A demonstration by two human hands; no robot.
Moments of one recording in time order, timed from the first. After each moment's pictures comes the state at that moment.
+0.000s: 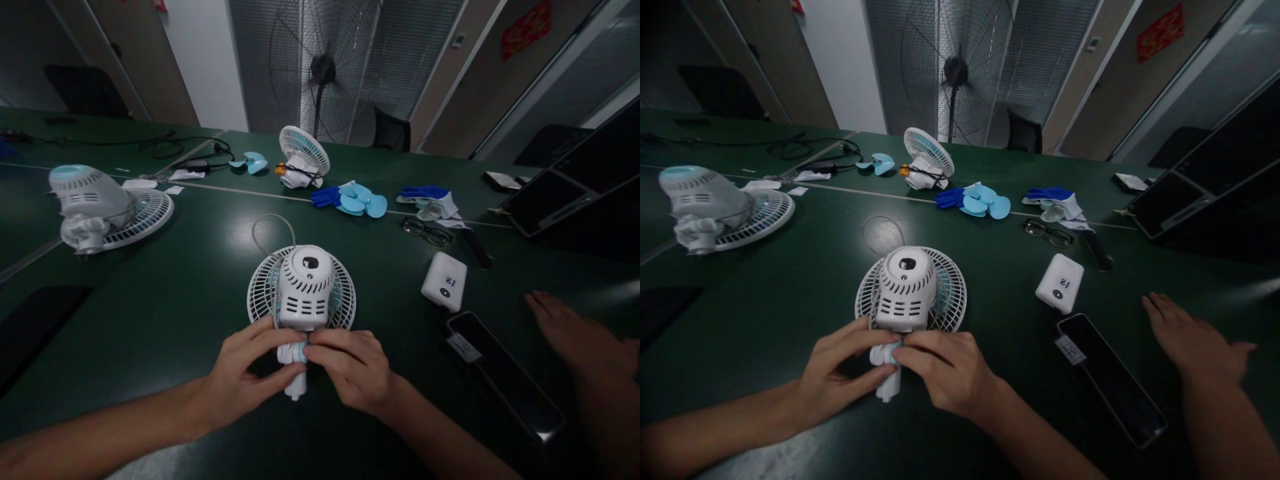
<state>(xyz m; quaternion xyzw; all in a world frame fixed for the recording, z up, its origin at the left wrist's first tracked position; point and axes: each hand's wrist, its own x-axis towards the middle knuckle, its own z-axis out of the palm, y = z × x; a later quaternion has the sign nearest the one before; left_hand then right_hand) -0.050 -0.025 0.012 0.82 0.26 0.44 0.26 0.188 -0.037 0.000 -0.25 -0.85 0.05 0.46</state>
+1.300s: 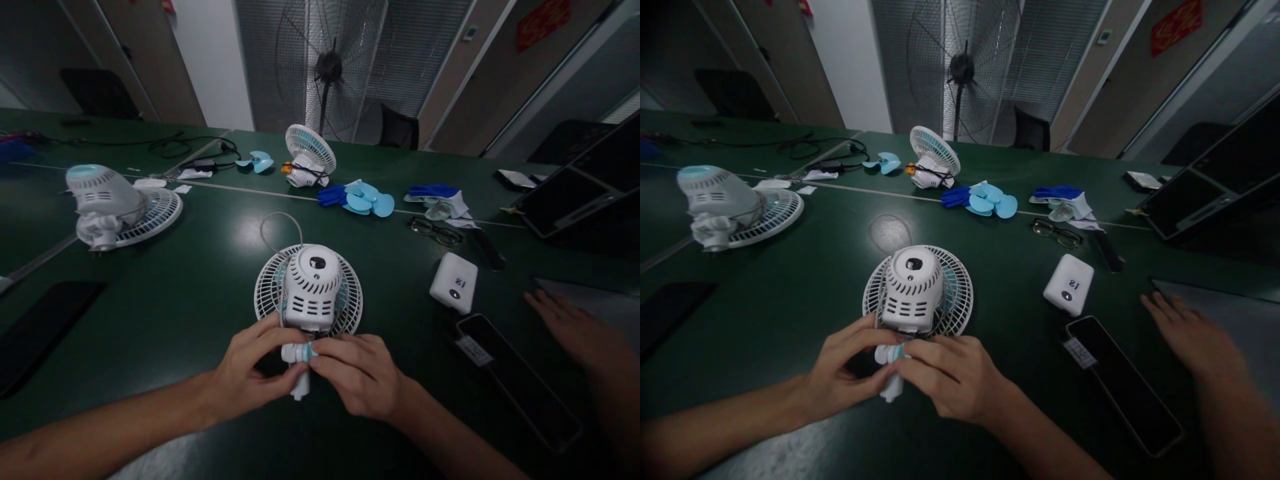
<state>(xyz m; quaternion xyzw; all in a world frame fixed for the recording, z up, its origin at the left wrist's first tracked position) -0.049 -0.024 0.015 0.82 0.25 0.45 0.26 0.189 -0.037 0.009 -0.20 -0.87 0.00 0.46</state>
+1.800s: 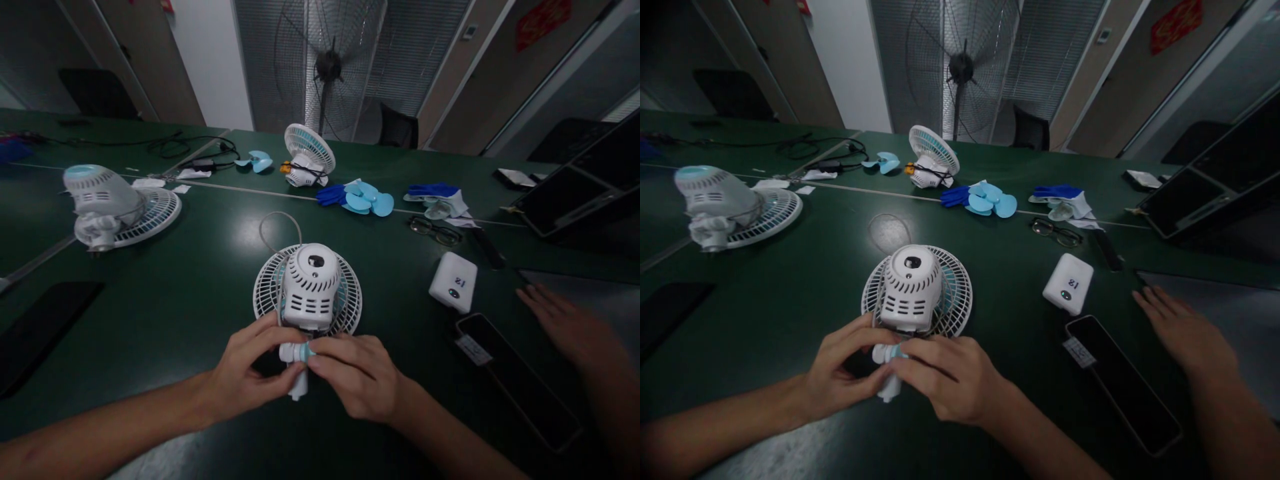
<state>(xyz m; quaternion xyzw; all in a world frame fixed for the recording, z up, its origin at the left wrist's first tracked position) -0.050 -0.023 0.014 0.82 0.25 0.45 0.26 0.189 -0.040 0.002 -0.21 -0.86 0.04 0.46</state>
